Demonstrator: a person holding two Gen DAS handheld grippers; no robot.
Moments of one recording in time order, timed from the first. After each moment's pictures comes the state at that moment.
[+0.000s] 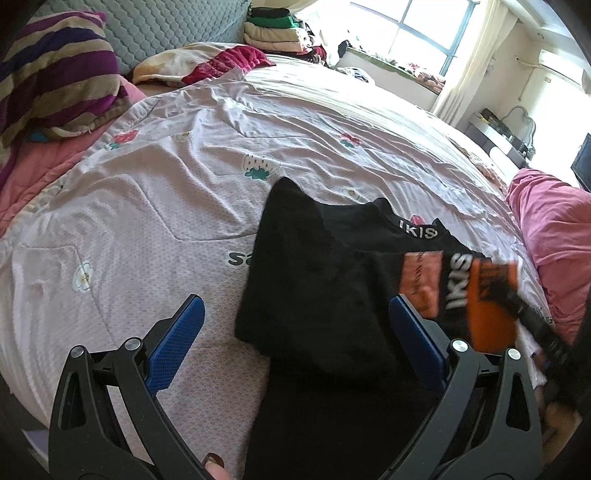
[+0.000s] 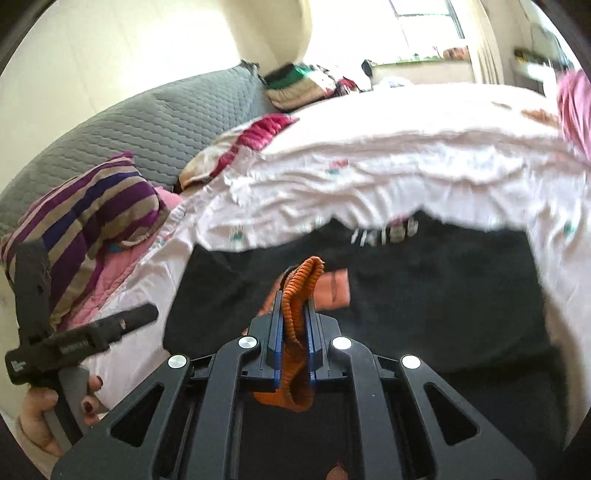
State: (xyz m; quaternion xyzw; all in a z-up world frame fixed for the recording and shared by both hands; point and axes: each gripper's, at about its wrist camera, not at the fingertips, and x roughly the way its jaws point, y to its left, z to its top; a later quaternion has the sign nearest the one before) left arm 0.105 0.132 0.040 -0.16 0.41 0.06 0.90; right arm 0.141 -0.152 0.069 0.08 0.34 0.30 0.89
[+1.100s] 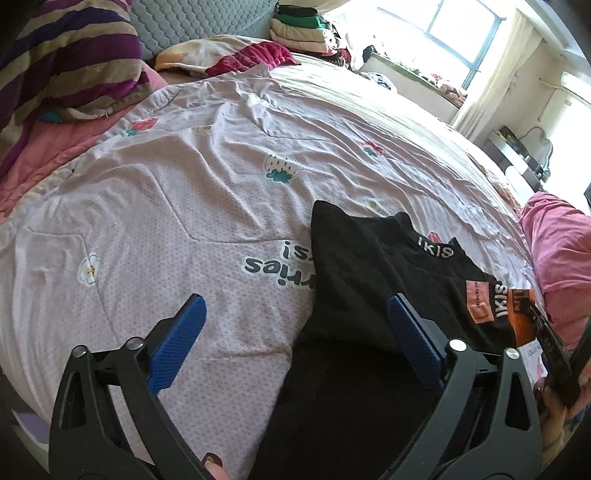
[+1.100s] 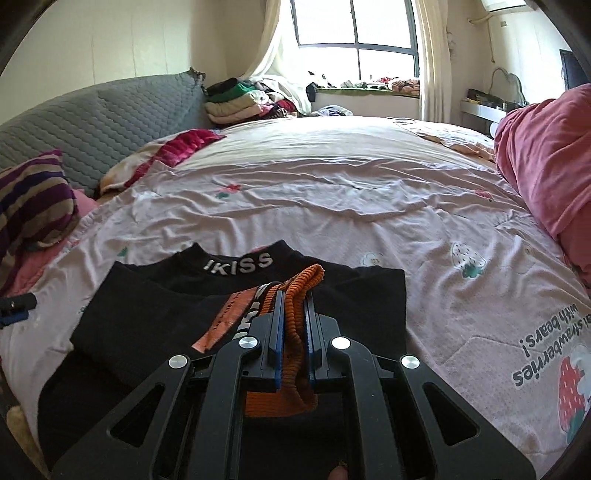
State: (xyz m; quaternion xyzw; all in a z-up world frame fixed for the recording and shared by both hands) left arm 0.117 0.148 0.035 -0.19 0.41 0.09 0.89; right arm 0.187 -0.235 0.032 0.01 0.32 0.16 0.93
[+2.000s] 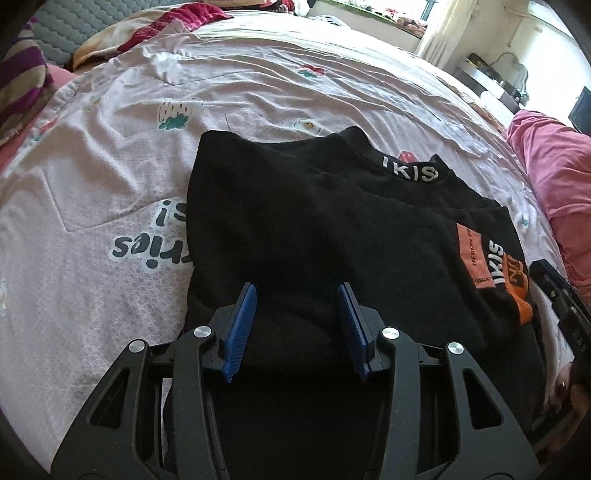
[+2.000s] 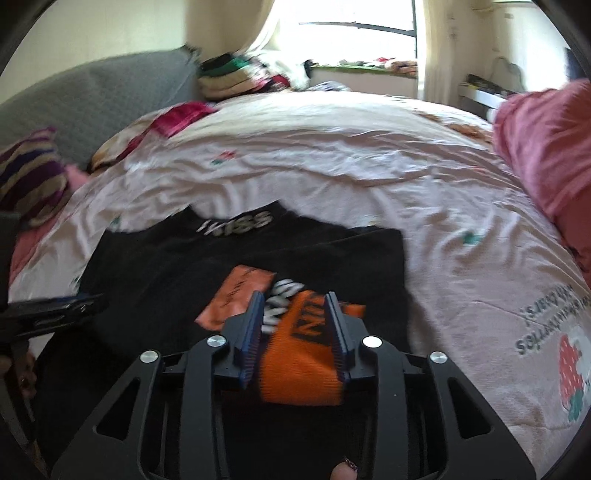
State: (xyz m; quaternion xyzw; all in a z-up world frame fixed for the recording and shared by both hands) left arm 0.178 0.075 -0.027 -0.12 0.49 0.00 0.86; right arm 0.174 -0.214 0.013 -0.02 0.37 0.18 0.91
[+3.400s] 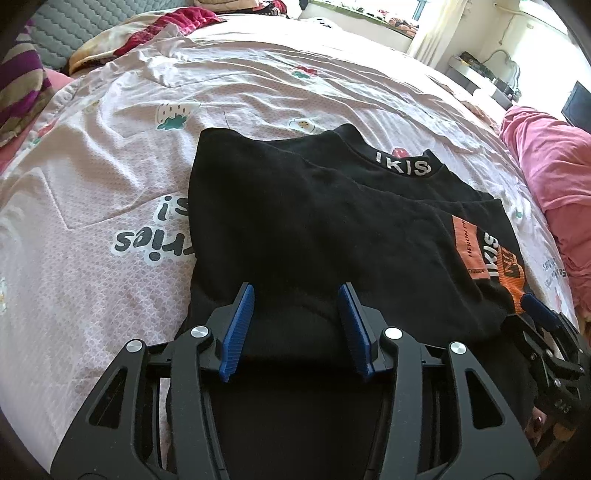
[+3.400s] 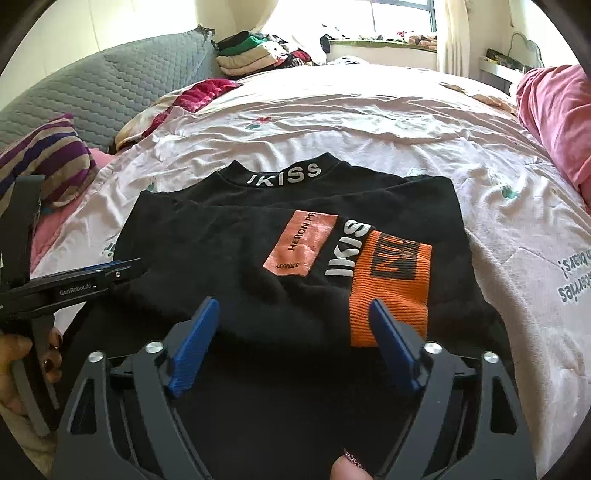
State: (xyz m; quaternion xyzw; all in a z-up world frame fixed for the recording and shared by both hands) left arm 0.169 0.074 -0.025 -0.11 0.48 0.00 0.87; right arm 0.141 -0.197 -0.001 0.01 0.41 0.19 0.89
